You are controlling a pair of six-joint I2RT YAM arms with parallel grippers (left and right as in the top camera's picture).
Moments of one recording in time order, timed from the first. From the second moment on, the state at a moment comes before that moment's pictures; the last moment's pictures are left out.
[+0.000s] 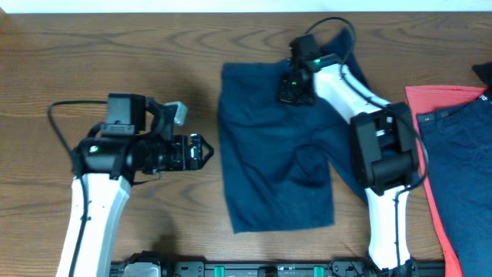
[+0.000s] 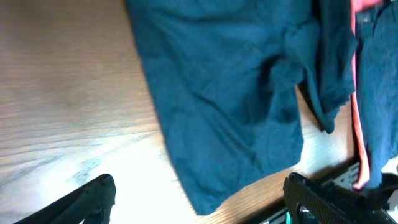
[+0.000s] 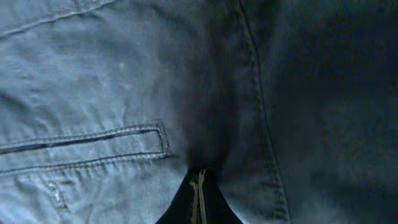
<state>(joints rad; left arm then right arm) -0.04 1.18 1.09 -1.10 0.53 -0.09 0.36 2.32 1.74 -0.66 -0.26 0.54</state>
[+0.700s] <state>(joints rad) -0.03 1.24 1.10 -1.12 0.14 -0.08 0.65 2.24 1.71 -0.86 -0.31 0.17</state>
